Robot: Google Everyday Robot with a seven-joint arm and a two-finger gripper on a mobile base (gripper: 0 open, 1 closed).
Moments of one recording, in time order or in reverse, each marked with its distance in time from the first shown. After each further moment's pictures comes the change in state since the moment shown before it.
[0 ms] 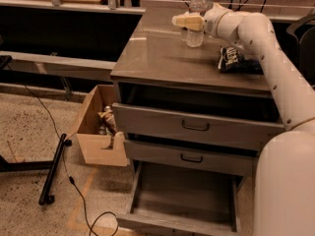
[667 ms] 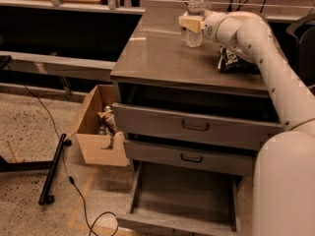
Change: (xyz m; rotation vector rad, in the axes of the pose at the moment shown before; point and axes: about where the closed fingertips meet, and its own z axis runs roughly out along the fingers) arm 0.021 -0.007 0.003 0.012 0.018 0.031
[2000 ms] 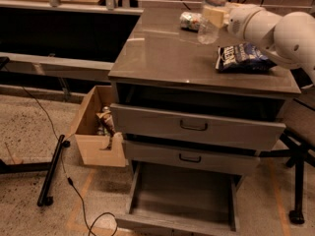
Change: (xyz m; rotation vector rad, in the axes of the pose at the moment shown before) arm -0.066 0.030 -0.114 0.029 -0.039 -0.025
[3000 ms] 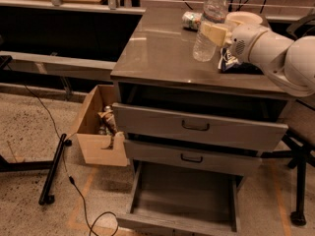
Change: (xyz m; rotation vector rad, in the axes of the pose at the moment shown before) arm 0.015 0.056 -0.064 -0.065 -0.016 0.066
